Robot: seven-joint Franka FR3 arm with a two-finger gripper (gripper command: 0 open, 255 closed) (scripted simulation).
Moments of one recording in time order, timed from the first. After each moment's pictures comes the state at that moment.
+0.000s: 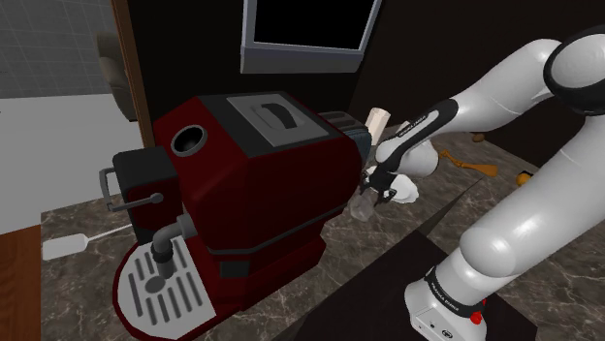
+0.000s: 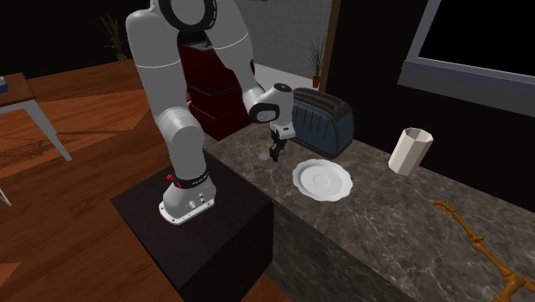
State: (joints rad) arm -0.26 0.00 -0.11 -2.79 0.24 2.81 0.75
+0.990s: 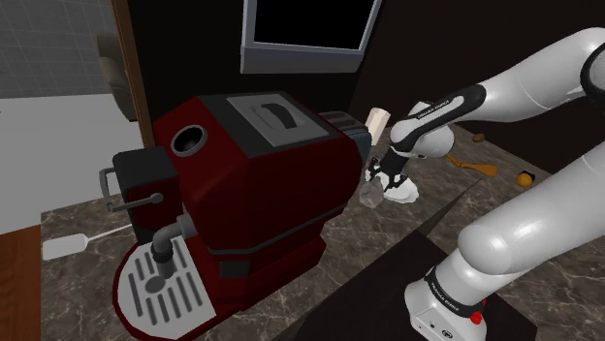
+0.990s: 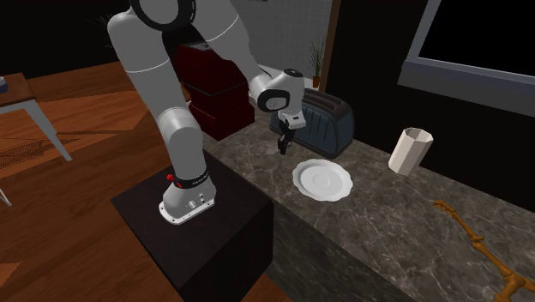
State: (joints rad) arm -0.32 -0.14 -0.16 -2.72 0.11 2.60 0.77
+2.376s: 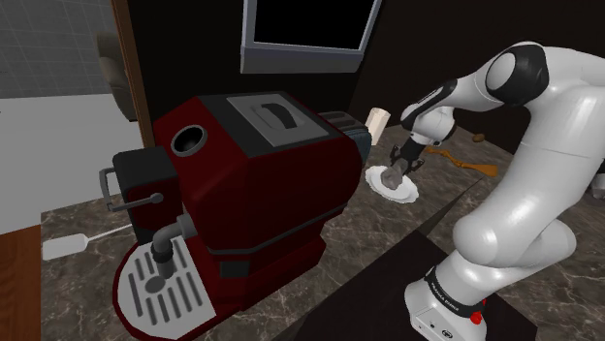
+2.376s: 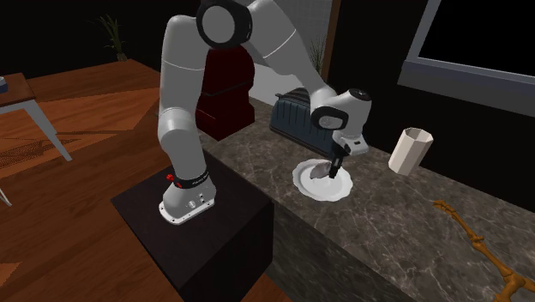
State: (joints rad) arm -0.52 0.33 -0.29 -2.17 0.27 2.46 0.33
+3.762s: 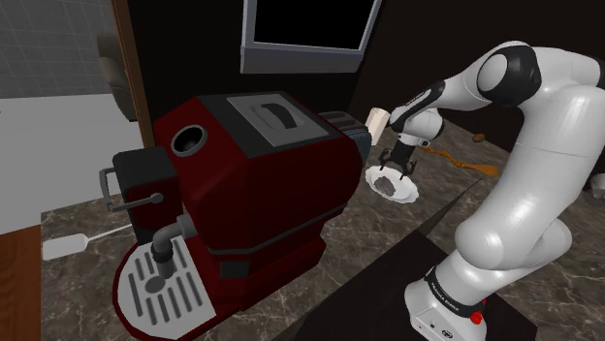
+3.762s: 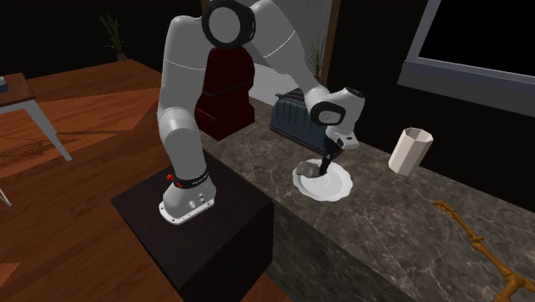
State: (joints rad) arm -0.43 0.35 -0.30 -2.16 0.18 2.34 0.45
